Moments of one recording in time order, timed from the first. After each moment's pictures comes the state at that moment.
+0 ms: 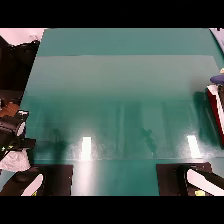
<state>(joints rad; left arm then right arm) -0.05 -0.77 0.49 2.07 -1.50 -1.81 -0.25 -1.15 1.98 -0.86 1.60 1.41</state>
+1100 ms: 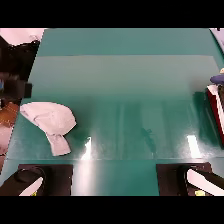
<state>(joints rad) -0.32 -0.87 1.48 1.55 -1.42 -1.57 -0.25 -1.15 1.98 -0.86 1.55 1.40</state>
